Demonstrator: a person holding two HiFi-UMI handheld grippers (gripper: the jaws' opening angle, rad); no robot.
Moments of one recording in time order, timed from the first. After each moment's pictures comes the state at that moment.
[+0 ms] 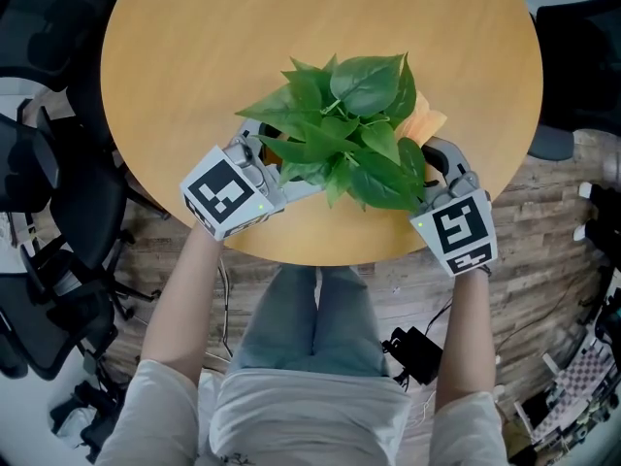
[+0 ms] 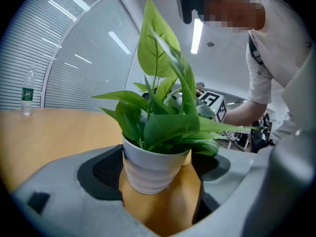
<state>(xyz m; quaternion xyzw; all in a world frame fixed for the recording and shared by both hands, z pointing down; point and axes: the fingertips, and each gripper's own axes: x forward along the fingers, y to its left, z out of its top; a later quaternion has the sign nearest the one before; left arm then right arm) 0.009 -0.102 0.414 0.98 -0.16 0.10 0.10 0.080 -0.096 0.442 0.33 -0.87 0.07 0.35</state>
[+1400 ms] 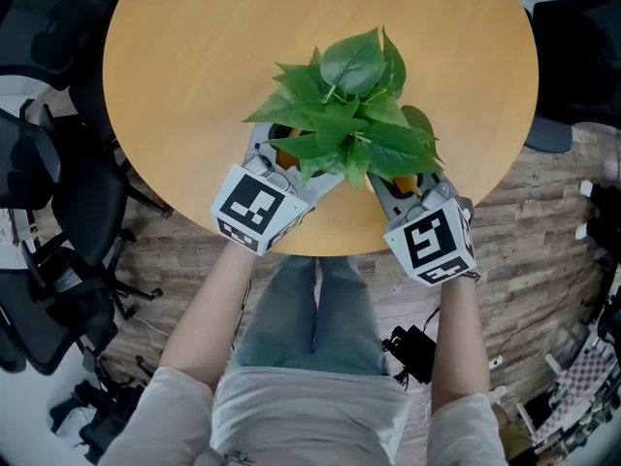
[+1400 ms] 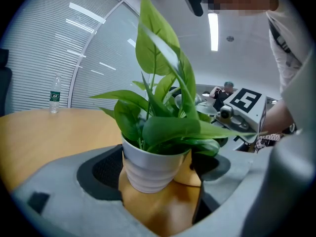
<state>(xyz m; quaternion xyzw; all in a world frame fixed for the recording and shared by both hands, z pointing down) 0.010 -0.104 0.420 0.94 -0.30 0.09 0.12 0.043 -0.059 0.447 0.29 -0.88 0.04 0.37</state>
